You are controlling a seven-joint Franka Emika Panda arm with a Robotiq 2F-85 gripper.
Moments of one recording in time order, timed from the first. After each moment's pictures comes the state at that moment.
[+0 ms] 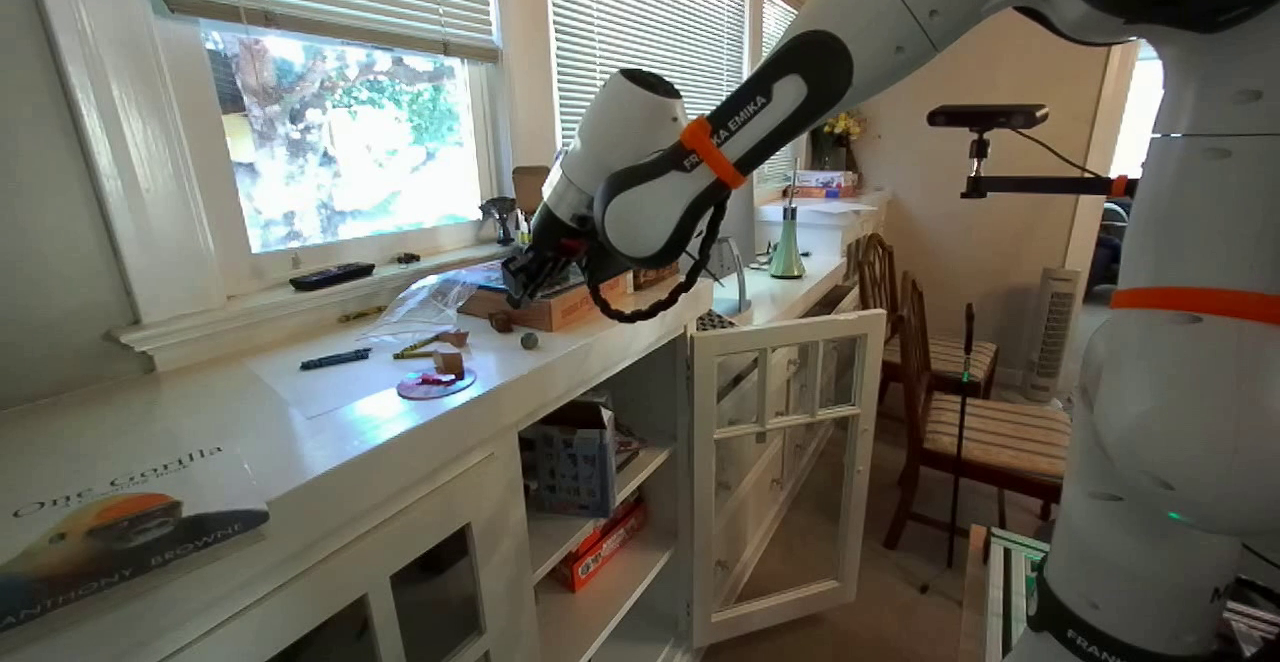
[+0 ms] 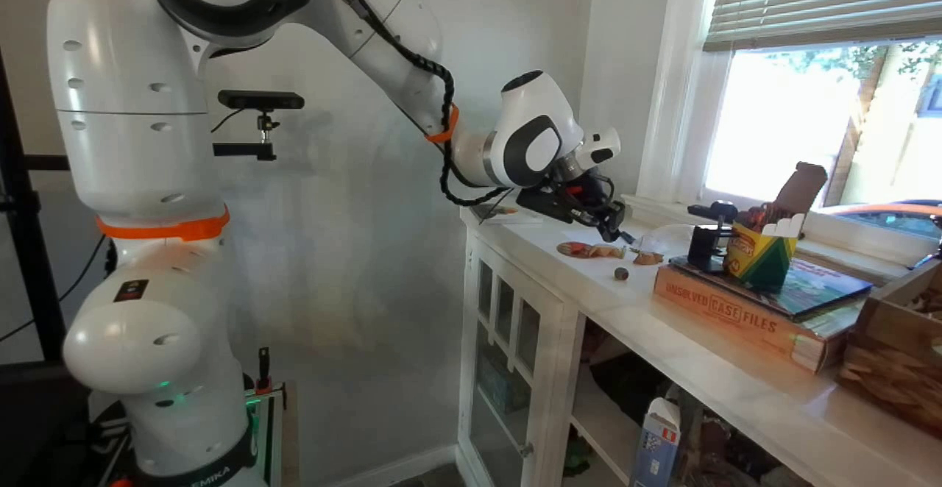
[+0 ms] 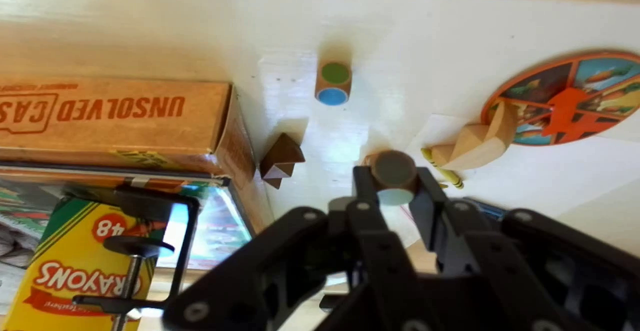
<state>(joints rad) -0.03 -0.02 0.09 -2.24 -0.23 2.94 0.19</state>
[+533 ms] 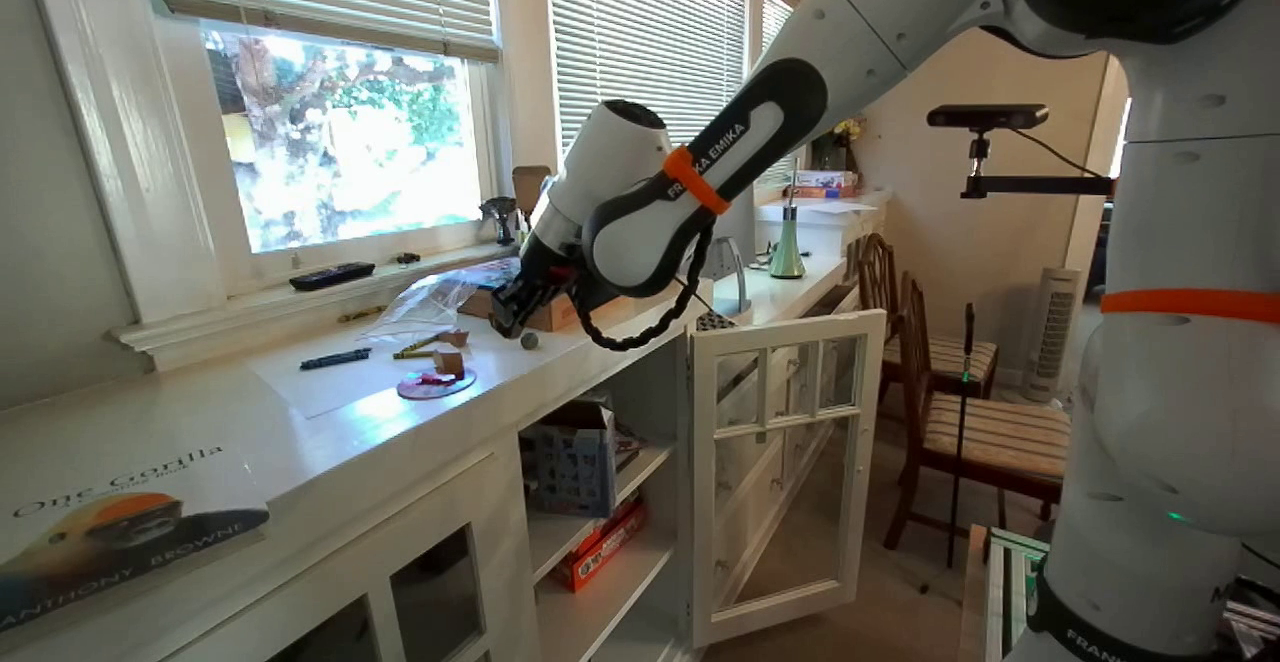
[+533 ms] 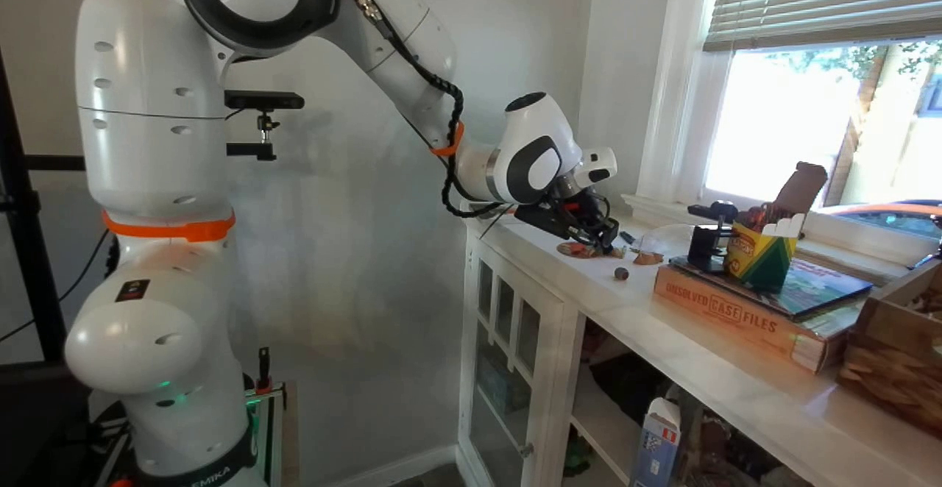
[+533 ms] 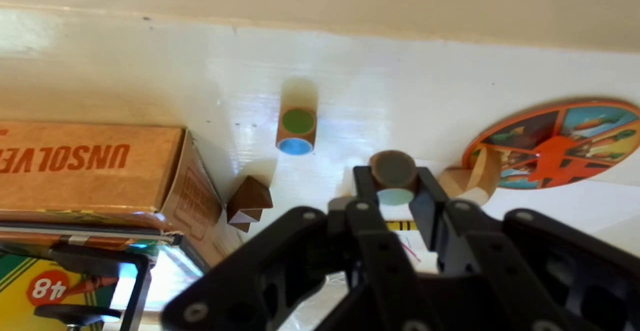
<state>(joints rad) -0.02 0.05 0.11 -2.23 -0.23 2.96 0.20</state>
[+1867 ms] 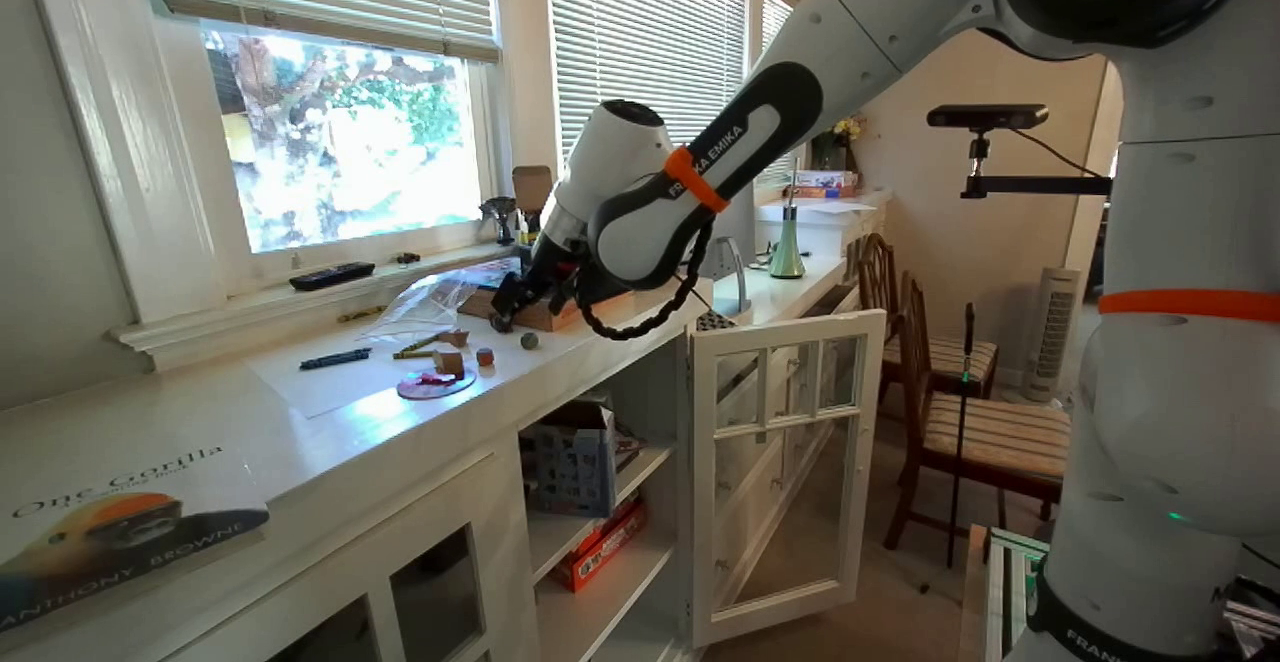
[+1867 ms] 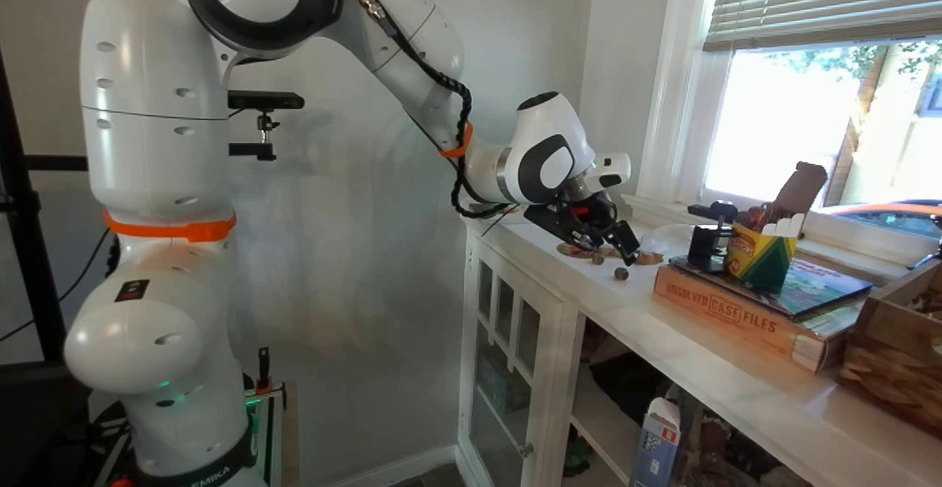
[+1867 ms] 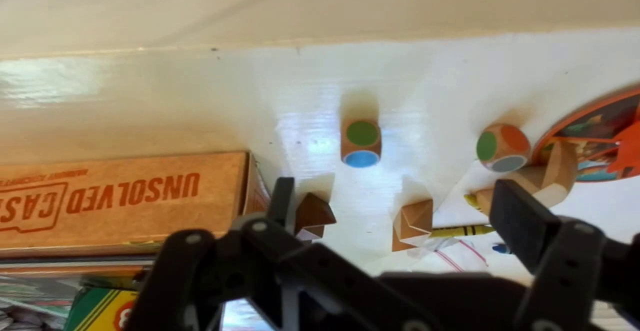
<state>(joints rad) -0.02 0.06 0.06 -2.20 -0.27 2.91 0.33</state>
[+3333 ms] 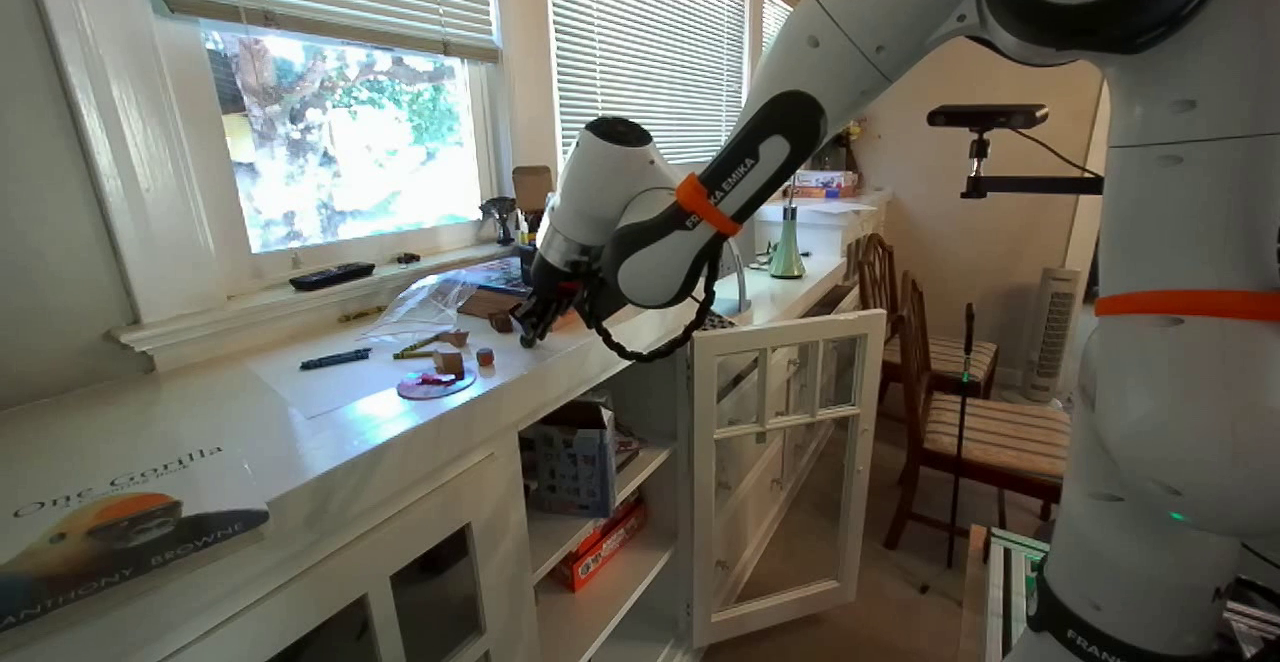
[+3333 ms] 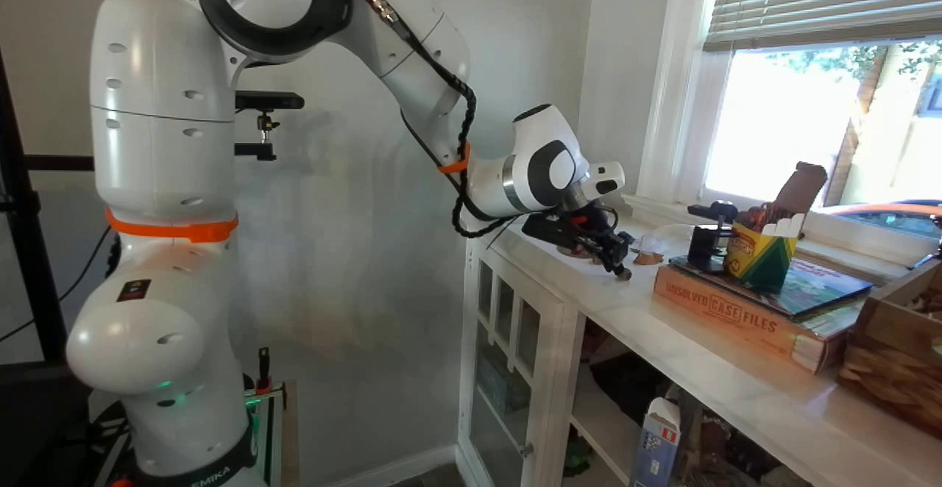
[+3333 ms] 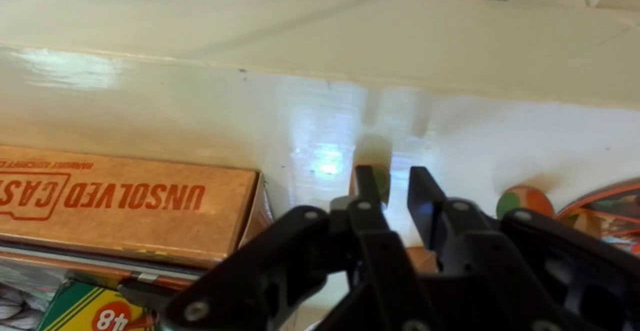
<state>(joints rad) -0.01 0.09 0.04 -2.19 -0.52 2.88 0.42</state>
